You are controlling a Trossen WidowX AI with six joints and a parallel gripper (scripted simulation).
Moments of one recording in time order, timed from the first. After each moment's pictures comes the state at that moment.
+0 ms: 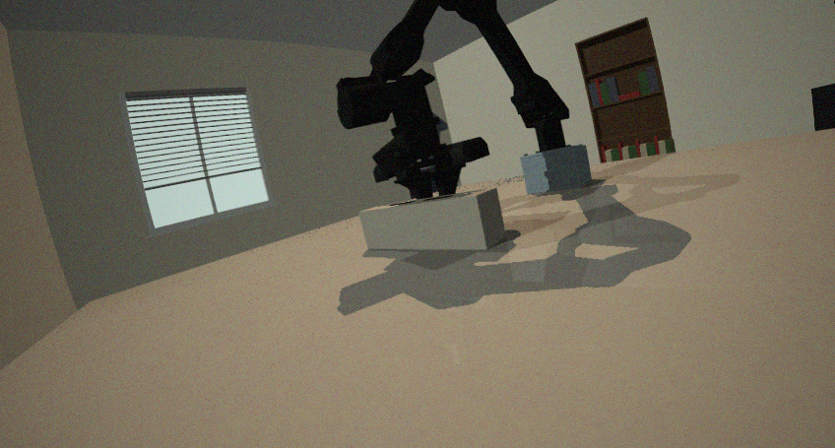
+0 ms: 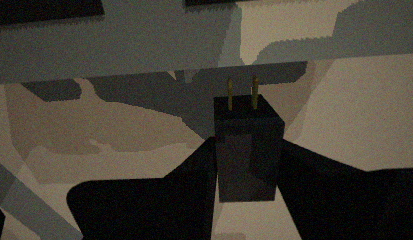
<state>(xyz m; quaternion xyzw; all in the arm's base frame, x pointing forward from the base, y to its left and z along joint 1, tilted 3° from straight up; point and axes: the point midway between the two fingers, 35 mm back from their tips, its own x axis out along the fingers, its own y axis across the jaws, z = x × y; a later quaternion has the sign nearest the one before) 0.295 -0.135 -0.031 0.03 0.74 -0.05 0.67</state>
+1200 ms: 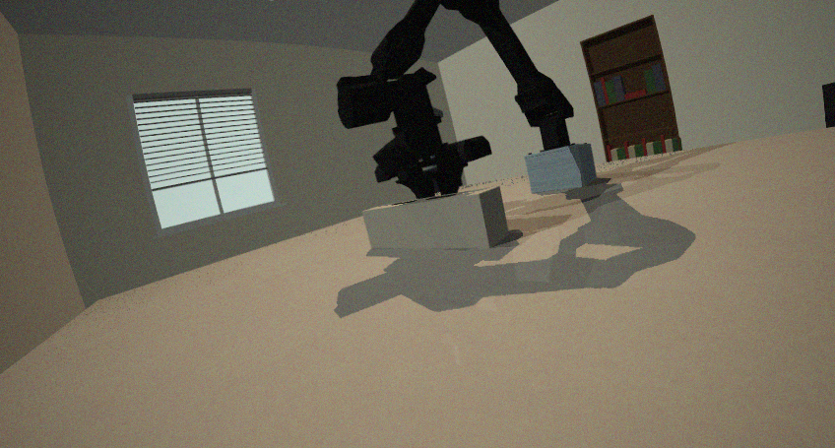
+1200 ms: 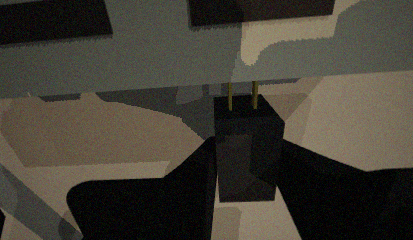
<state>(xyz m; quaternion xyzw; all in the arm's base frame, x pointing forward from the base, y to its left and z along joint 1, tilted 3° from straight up) 0.301 -0.134 -0.031 0.03 0.74 -0.05 0.67</state>
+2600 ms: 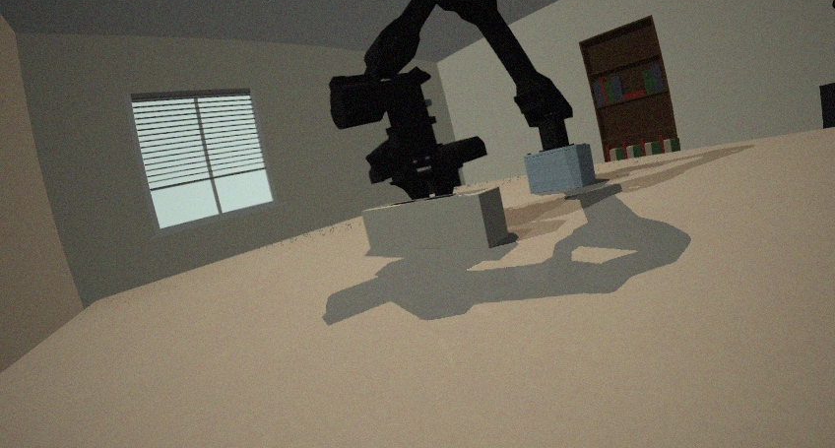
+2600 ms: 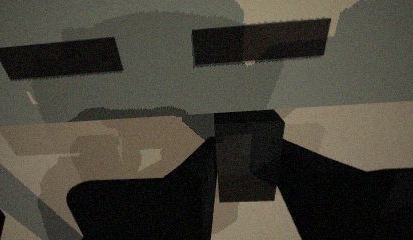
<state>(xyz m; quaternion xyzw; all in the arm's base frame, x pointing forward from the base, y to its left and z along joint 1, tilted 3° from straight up) 0.312 -0.135 -0.031 0.03 0.74 -0.05 0.67</state>
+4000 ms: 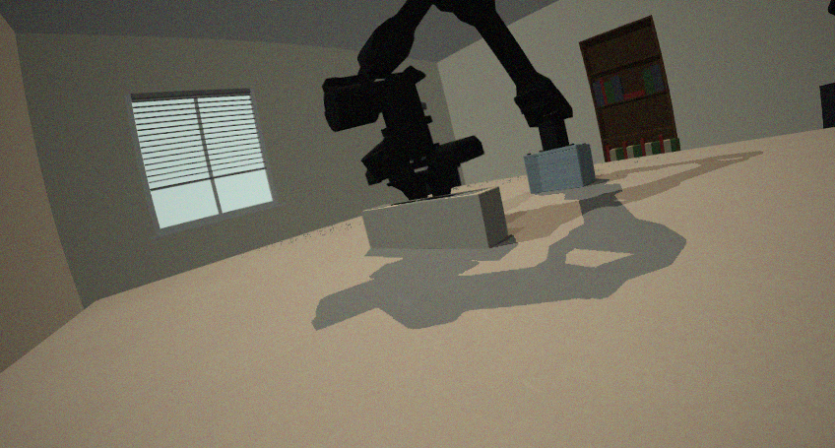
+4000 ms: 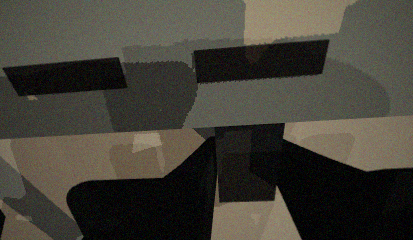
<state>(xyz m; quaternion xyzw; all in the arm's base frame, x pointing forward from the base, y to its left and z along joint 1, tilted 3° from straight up) 0.318 -0.136 -0.031 0.04 0.75 -0.05 0.66</state>
